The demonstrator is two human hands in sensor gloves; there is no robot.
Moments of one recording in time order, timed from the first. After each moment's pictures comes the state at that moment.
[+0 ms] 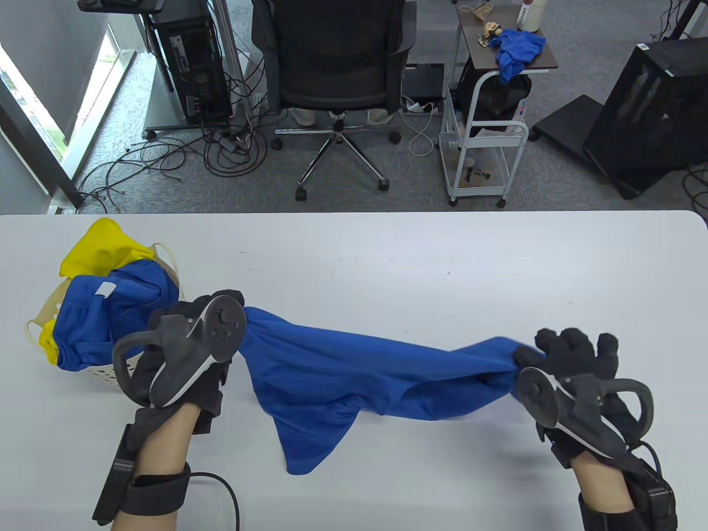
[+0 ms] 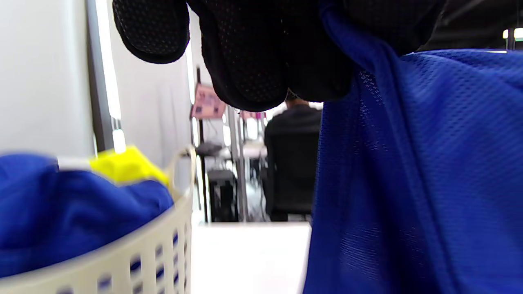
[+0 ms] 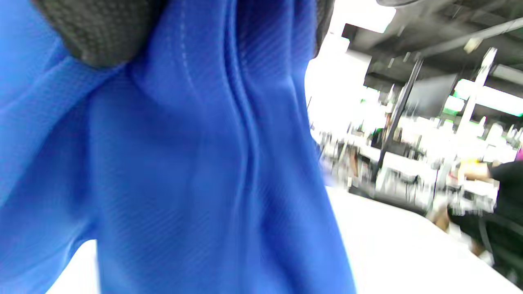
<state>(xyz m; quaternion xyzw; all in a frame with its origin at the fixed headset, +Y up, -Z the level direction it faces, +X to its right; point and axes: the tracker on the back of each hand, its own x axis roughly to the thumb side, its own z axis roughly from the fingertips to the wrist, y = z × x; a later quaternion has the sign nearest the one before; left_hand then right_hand) -0.213 -0.534 -0.295 0.07 0.05 -0.04 1.00 0.225 -0.631 -0.262 -0.02 0.04 -0.99 0.12</state>
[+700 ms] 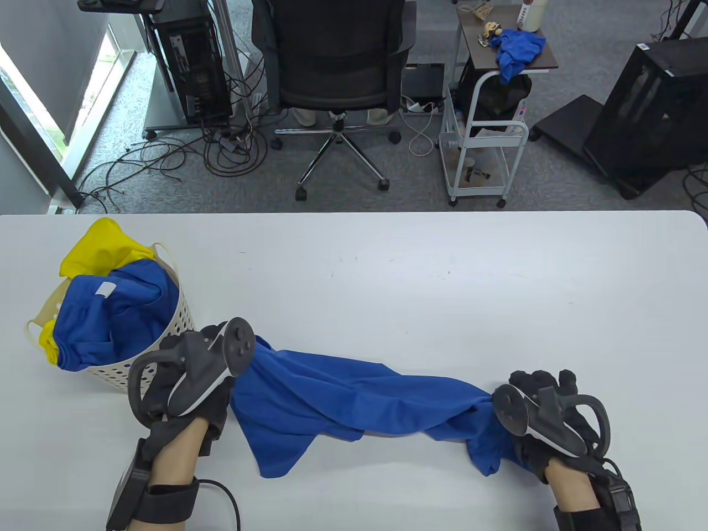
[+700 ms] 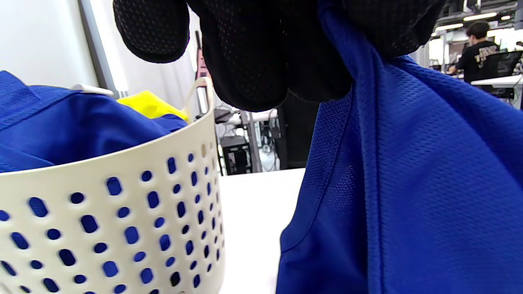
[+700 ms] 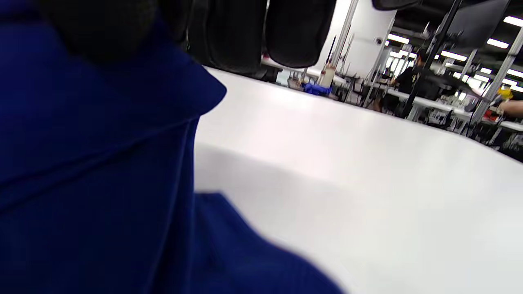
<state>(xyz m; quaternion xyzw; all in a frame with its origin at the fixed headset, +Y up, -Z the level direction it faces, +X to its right) -0.227 -0.569 -0.291 0.03 0.07 -0.09 0.99 0.231 -0.685 -0.266 -0.03 0.04 -1.00 0.09</state>
